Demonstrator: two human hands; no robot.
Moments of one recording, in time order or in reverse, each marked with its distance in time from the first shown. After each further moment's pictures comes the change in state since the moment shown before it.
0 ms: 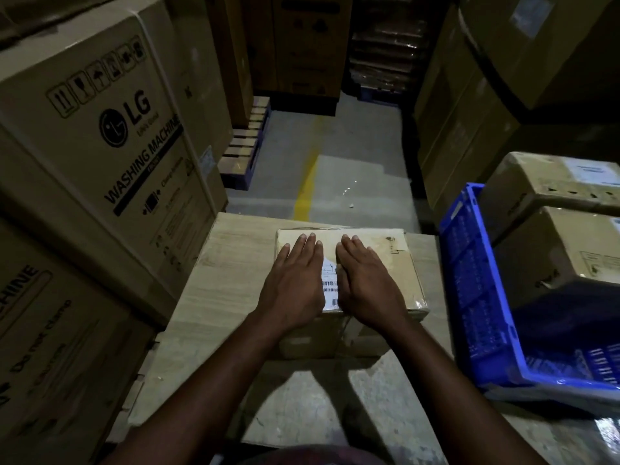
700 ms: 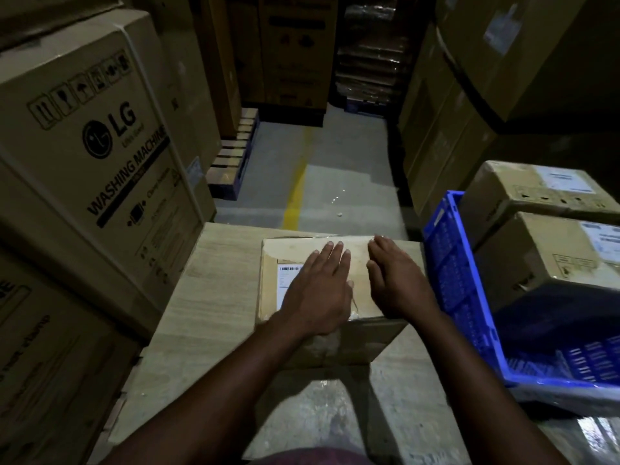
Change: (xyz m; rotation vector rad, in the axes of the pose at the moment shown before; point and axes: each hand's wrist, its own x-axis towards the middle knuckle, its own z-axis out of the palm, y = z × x) left_hand 0.023 0.045 0.014 -0.061 0.016 0.150; right_hand -0.008 0.066 -0.033 0.020 0.128 0.140
